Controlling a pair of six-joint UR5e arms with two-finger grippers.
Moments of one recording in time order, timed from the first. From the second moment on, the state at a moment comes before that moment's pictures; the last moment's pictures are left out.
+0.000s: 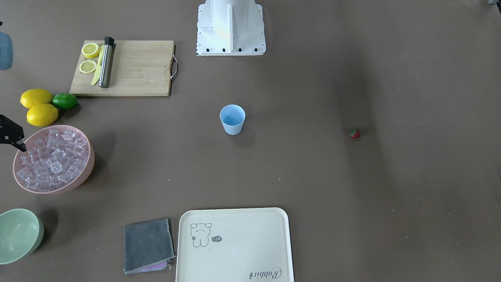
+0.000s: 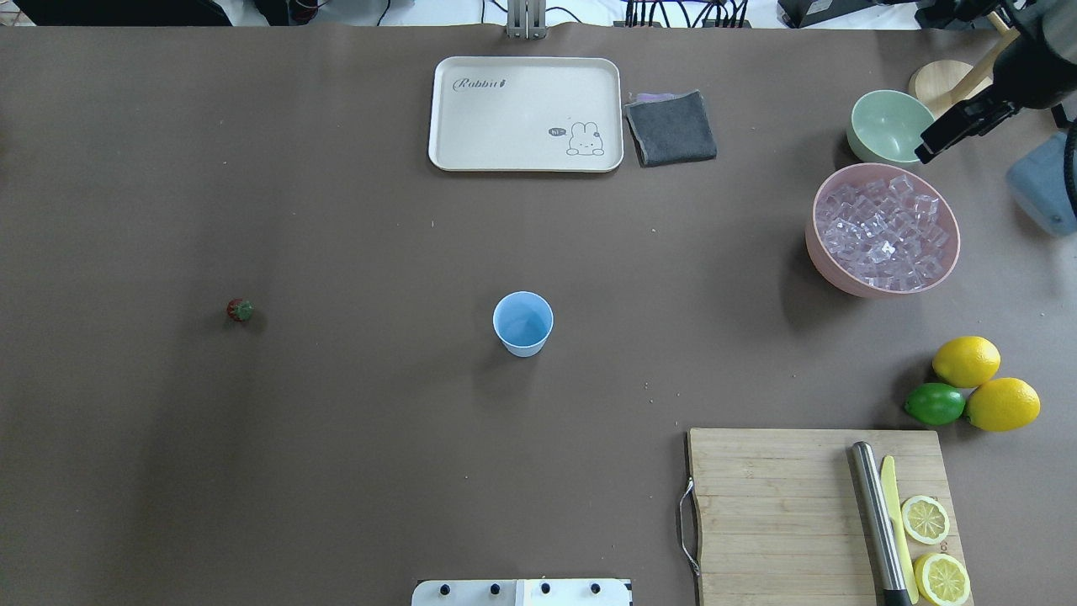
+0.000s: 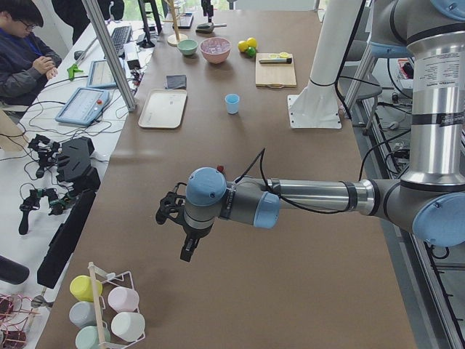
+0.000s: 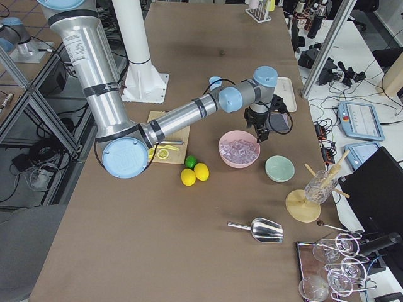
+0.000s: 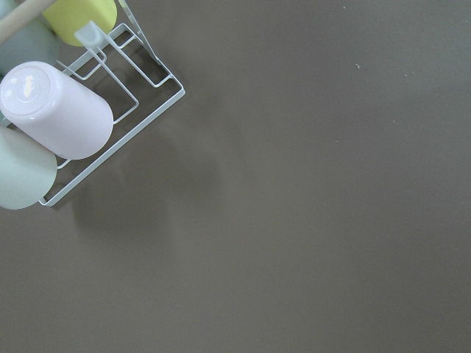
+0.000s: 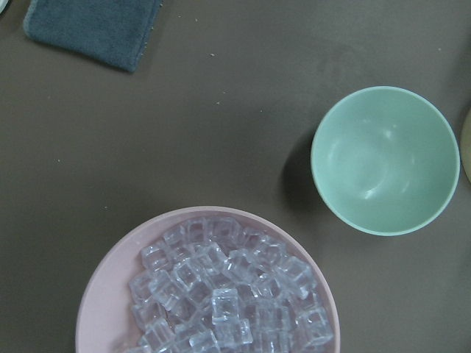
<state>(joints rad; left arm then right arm) -1.66 -1.50 -1.66 -1.78 -2.36 0.15 1.19 -1.23 1.73 -1.64 2.24 0.08</state>
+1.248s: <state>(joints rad) -1.67 -1.49 -1.65 -1.79 -2.36 0.15 1.07 -1.27 1.55 -1.34 2.21 0.11</state>
